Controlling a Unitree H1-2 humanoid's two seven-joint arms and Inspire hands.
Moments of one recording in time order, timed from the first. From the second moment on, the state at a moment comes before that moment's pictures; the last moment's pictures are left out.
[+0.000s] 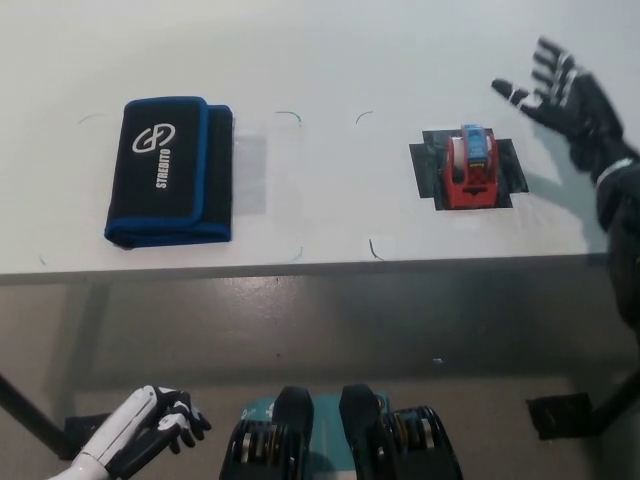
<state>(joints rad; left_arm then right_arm) 0.06 0.42 -0.13 -0.17 0.14 0.08 -0.26 -0.89 -0.24 -0.15 0.92 0.07 -0.04 0.19</state>
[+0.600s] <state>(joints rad) 0.05 0.40 -0.11 -0.17 0.15 0.08 -0.26 -0.90 -0.18 -0.19 1.18 0.14 -0.22 0.23</state>
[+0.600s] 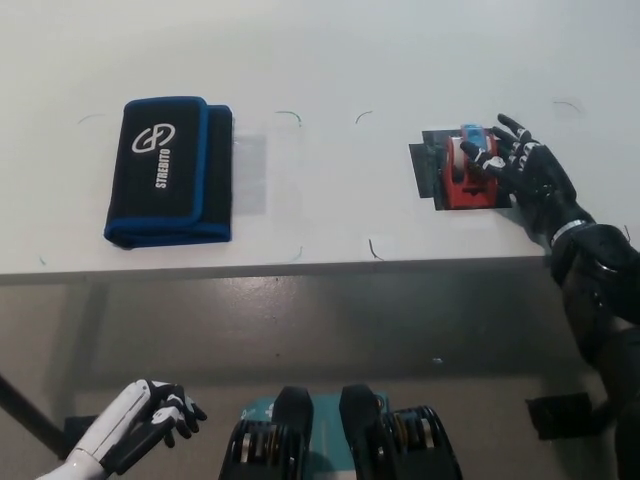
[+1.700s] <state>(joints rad) 0.07 0.38 -0.12 -0.17 0.16 0.07 -0.26 -0.92 0.07 -0.19 1.23 0.20 -0.33 0.26</state>
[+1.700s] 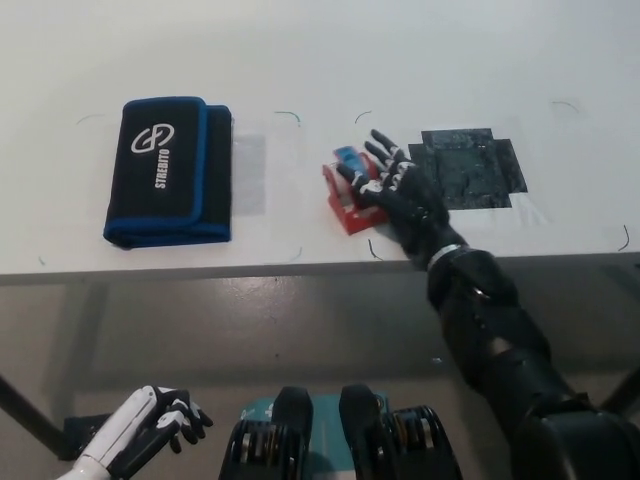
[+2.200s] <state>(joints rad) 0.05 0.38 -0.12 -0.18 0.17 0.08 -0.27 -0.93 0.14 -0.14 1.27 0.19 -0.37 0.26</state>
